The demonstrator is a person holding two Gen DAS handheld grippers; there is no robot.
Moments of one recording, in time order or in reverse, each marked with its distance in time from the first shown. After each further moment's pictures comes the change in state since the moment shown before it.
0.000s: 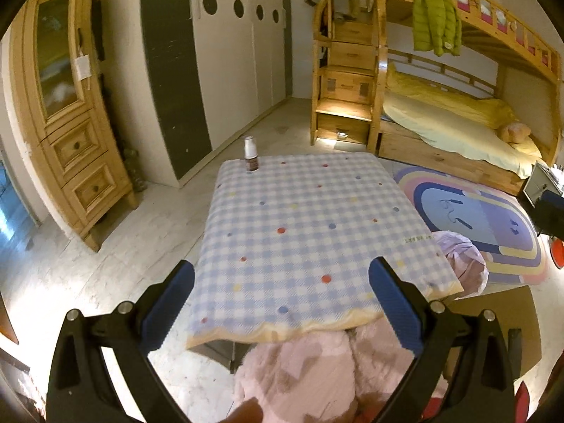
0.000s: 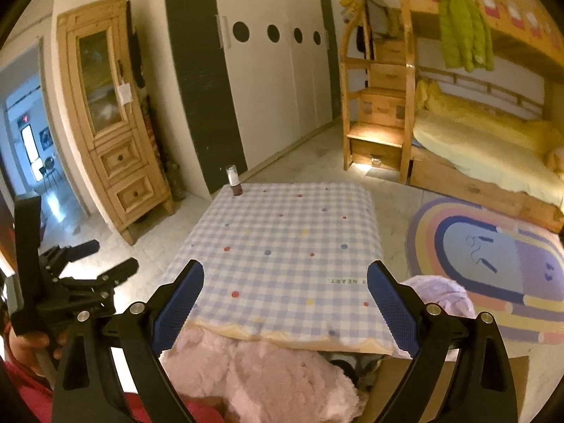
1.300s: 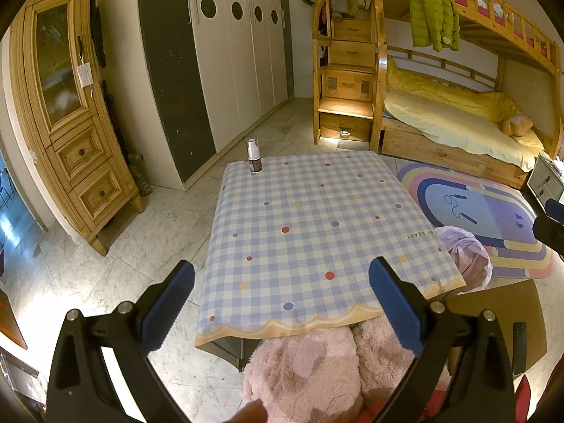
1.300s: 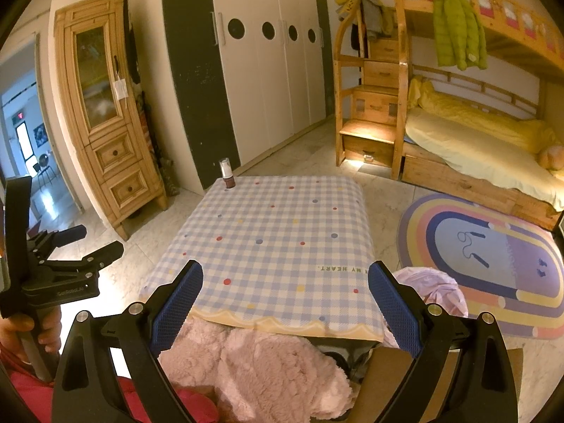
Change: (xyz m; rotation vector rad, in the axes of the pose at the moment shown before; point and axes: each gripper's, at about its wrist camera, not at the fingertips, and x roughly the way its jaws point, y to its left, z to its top) left arm -0.012 -0.005 0.000 0.035 -0.005 0.022; right arm -0.013 -0.002 -0.013 0.010 0.008 -0.028
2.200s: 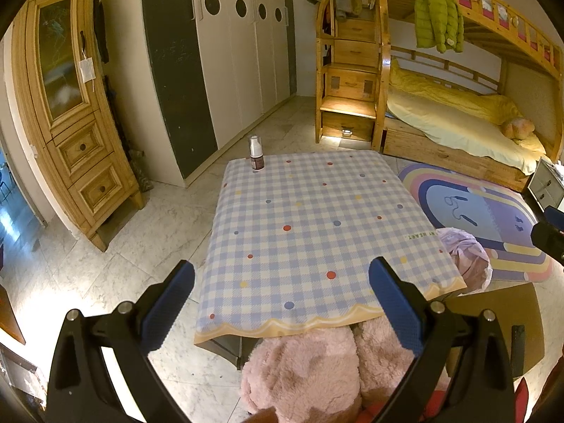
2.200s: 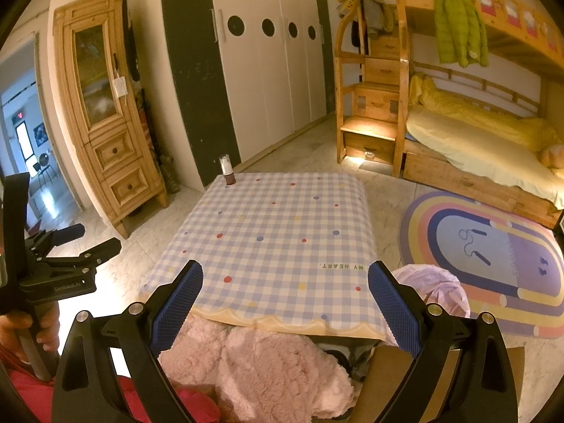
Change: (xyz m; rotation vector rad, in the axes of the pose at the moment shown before) left arm 0.004 -0.002 -0.001 -0.012 0.007 0.001; right arm 0.001 0.001 0.000 0.002 0.004 0.002
